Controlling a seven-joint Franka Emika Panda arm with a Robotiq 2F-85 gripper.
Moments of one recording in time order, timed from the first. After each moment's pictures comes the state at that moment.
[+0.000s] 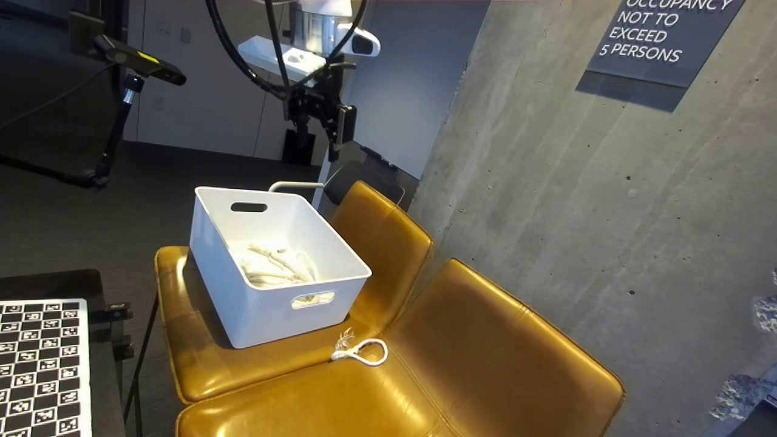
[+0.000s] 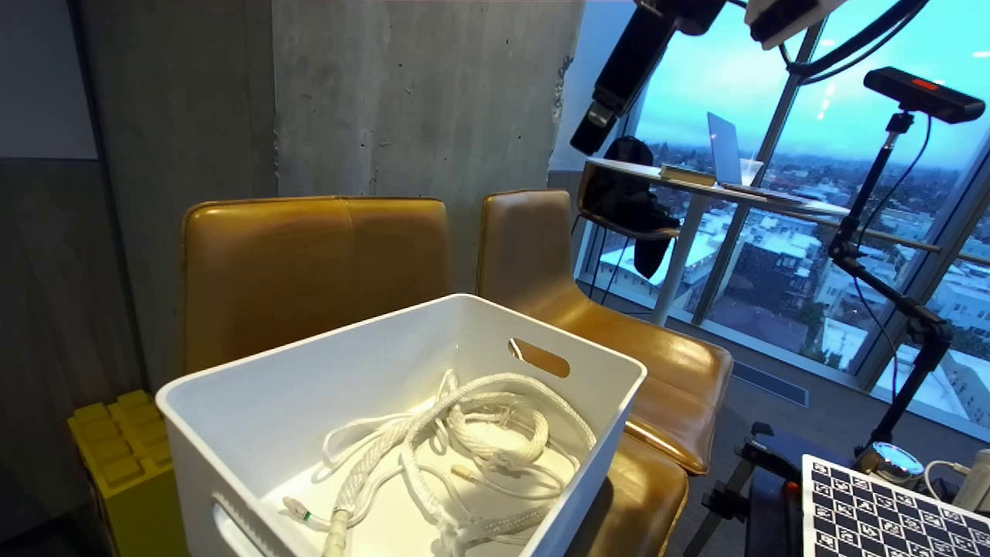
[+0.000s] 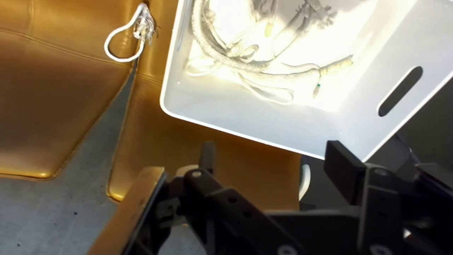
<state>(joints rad) 0.08 -0.05 0.05 -2.08 0.06 2.35 -0.25</state>
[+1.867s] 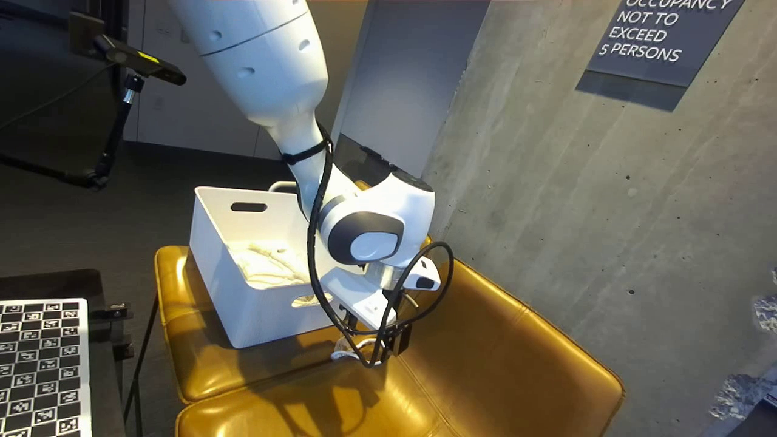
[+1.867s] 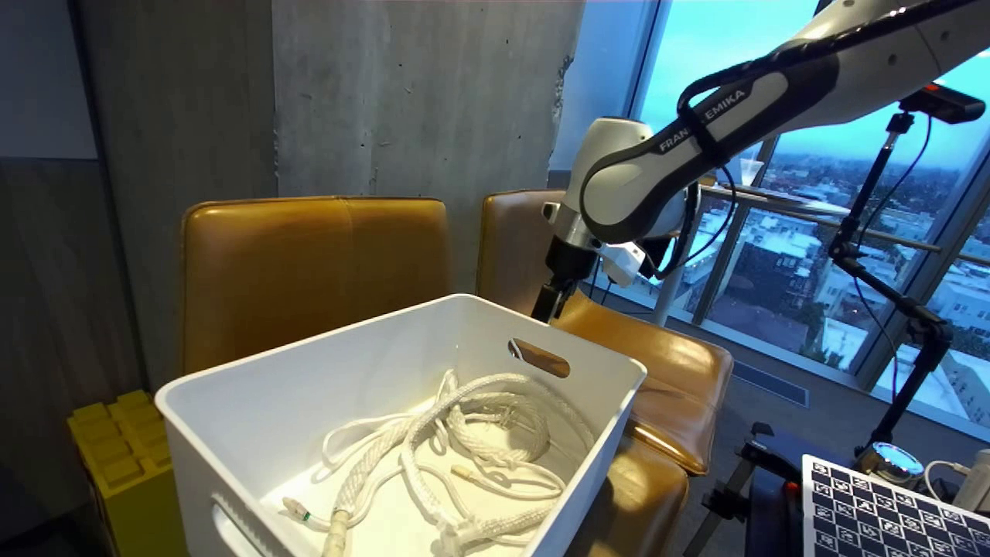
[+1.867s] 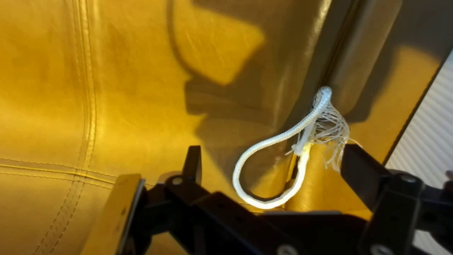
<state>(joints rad) -0.13 0.73 -0.04 -1.69 0.02 2.56 -0.36</state>
